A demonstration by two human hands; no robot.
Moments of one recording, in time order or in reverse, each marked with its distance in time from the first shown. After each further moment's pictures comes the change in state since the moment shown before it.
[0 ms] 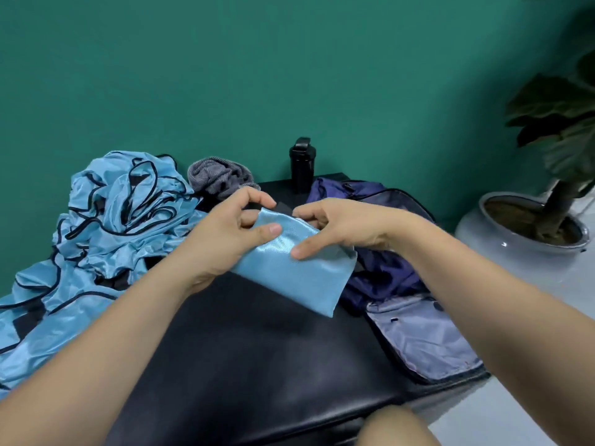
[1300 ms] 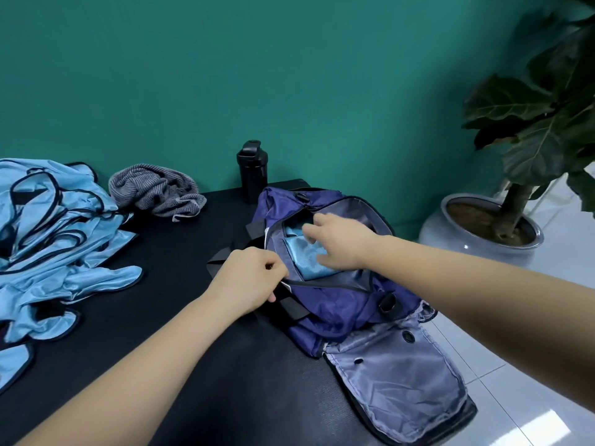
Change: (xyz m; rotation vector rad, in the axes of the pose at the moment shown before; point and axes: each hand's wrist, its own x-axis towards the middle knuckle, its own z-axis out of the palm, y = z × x) left_hand 0.114 -0.067 0.116 0.584 -0.052 -0.191; right_hand 0.050 0.193 -0.106 -1.179 0.321 0.095
